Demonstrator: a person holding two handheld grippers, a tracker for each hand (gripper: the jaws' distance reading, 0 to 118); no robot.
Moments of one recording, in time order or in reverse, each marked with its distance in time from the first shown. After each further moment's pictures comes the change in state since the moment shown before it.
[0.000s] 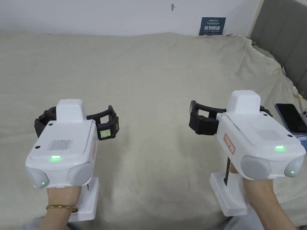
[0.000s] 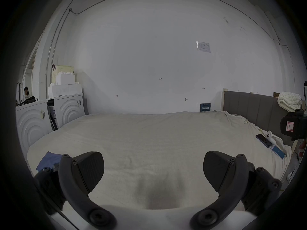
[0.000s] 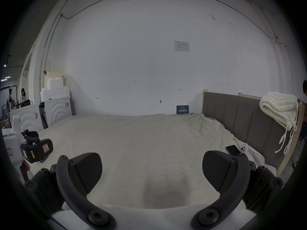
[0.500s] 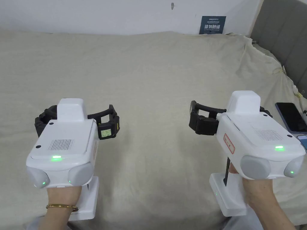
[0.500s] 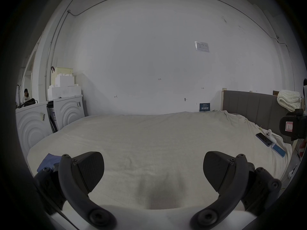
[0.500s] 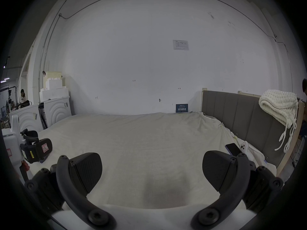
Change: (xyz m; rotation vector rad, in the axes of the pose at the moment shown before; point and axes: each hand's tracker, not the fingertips) left arm 0.002 -0.001 0.001 0.008 -0.002 -0.016; right arm -0.001 -0.002 0.002 -0.011 -0.006 -0.011
